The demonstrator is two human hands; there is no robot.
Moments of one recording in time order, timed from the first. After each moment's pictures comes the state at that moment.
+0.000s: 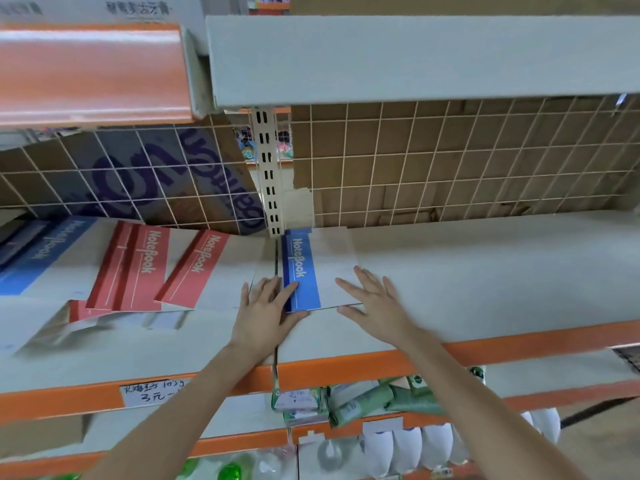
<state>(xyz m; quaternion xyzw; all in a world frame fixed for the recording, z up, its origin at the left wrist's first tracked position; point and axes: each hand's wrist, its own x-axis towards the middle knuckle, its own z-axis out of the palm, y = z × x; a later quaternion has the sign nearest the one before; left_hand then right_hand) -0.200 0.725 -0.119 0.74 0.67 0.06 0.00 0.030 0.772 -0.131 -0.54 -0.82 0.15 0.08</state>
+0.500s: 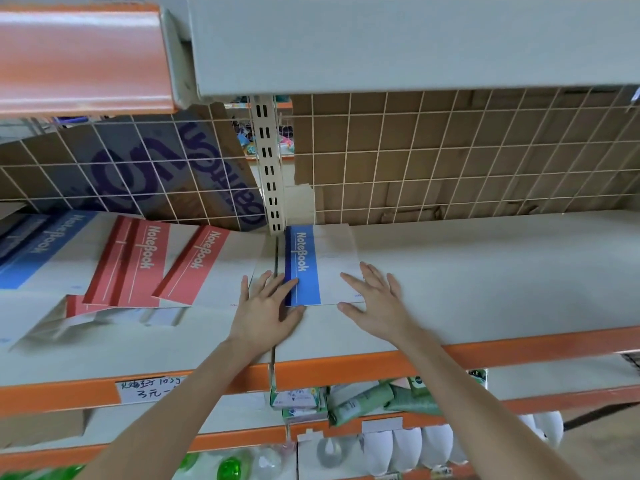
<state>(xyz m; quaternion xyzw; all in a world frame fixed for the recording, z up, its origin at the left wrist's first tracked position) -0.199 0.729 -0.122 0.74 0.66 0.12 0.03 0.028 0.771 -0.127 -0.56 -0.80 0.16 0.12</state>
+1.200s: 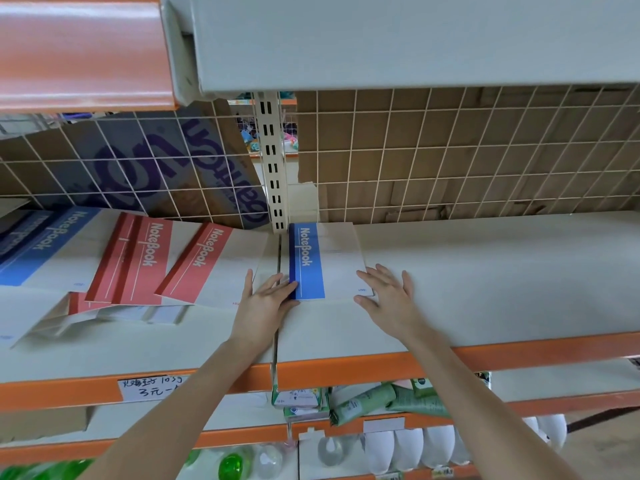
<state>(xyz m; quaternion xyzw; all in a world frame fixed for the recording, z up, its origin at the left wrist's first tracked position) -0.202 0.731 -0.121 0.75 0.63 0.18 0.00 0.038 0.776 -0.127 -0.58 -0.78 0.16 0.18</state>
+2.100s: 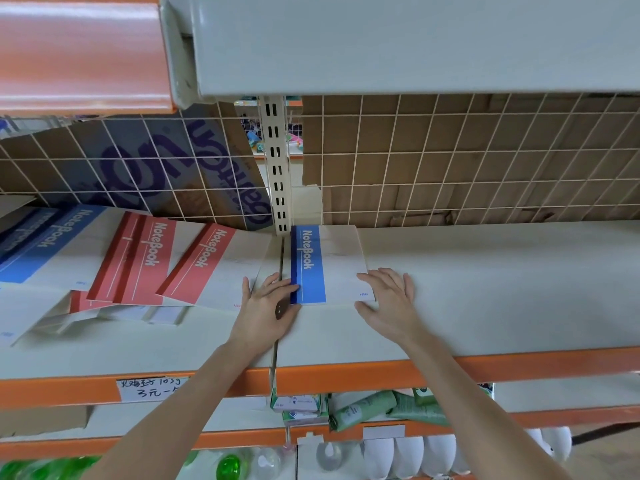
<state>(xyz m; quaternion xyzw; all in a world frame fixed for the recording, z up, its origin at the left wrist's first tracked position) -0.203 0.729 -0.124 0.72 0.63 0.27 0.08 0.032 0.778 -0.126 -0.58 -0.77 0.15 0.21</state>
